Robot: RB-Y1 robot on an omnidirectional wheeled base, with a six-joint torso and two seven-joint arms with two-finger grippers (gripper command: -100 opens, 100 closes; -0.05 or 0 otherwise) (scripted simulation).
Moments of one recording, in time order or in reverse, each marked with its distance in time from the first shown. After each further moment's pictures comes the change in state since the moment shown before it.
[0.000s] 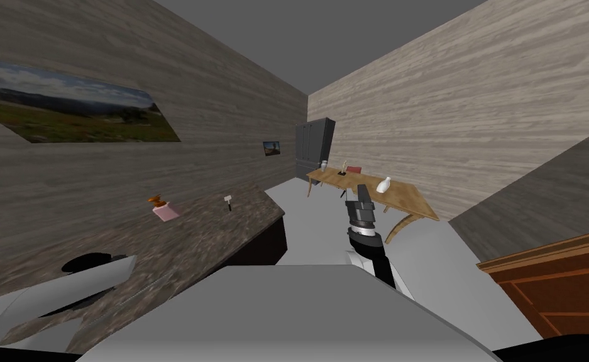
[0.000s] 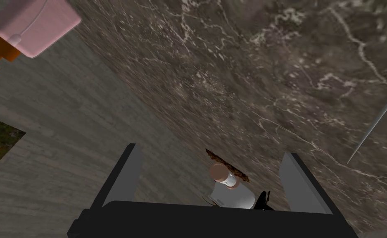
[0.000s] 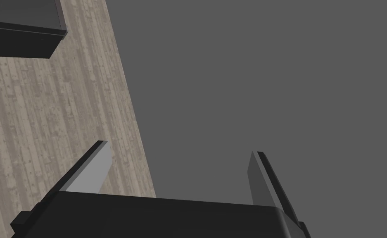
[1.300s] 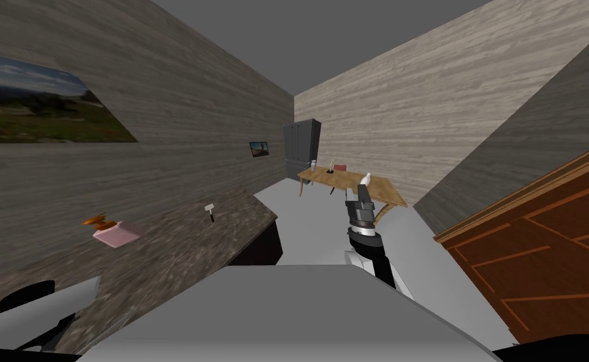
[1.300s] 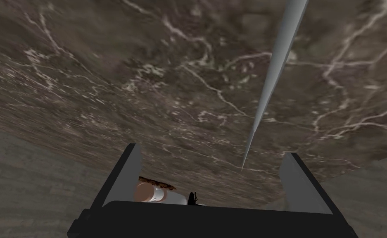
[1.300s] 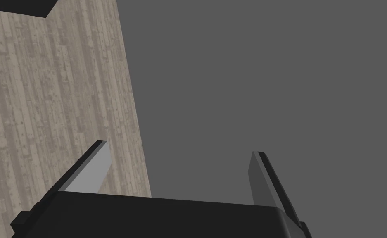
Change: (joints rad) left arm -0.012 0.007 0.138 0.205 -0.044 0.354 -0.050; right arm 0.000 0.000 0.000 0.000 0.000 0.000 0.000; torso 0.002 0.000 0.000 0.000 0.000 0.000
